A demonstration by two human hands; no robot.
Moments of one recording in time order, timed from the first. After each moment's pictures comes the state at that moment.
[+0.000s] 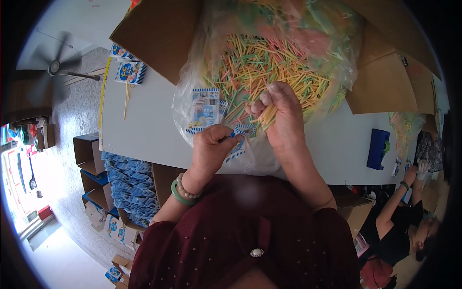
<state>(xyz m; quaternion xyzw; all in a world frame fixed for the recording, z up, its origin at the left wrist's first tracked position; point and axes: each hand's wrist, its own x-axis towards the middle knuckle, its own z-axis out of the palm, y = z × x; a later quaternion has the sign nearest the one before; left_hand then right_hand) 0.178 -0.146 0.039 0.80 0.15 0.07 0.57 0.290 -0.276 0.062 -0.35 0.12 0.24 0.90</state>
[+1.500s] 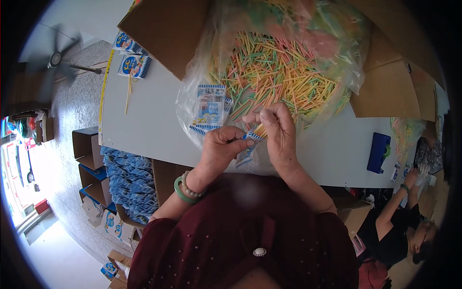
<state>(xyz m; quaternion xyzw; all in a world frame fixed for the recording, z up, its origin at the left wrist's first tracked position) 0.172 -0.150 0.036 0.63 0.19 -0.05 0.75 0.255 -0.285 0.043 -0.66 -0.14 0.16 0.72</state>
